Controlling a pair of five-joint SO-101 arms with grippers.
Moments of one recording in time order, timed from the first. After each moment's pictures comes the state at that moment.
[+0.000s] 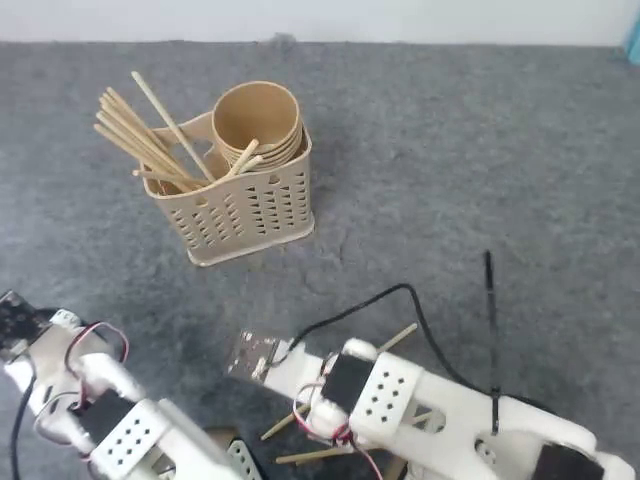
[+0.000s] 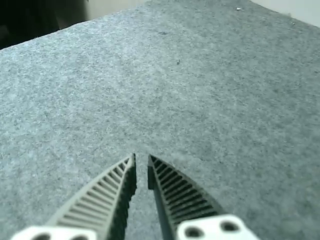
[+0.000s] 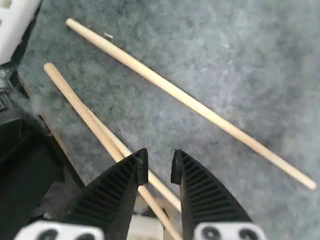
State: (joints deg) left arm -56.6 -84.8 97.3 28.9 4.7; right arm -70.6 -34.2 57.4 74.0 5.7
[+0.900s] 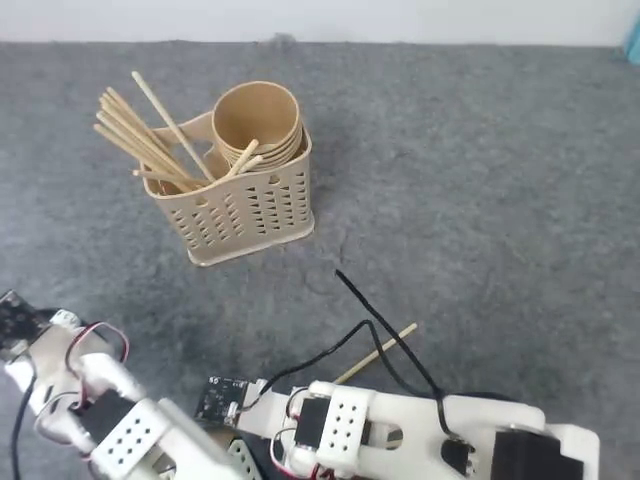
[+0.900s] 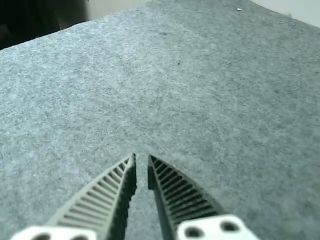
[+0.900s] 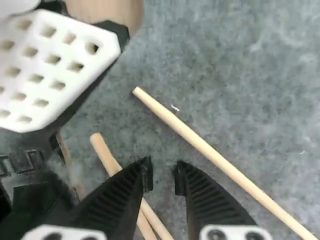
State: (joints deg) left arm -56.8 -84.8 97.3 28.9 4.7; right arm -82.4 -19.2 60.0 52.4 1.1
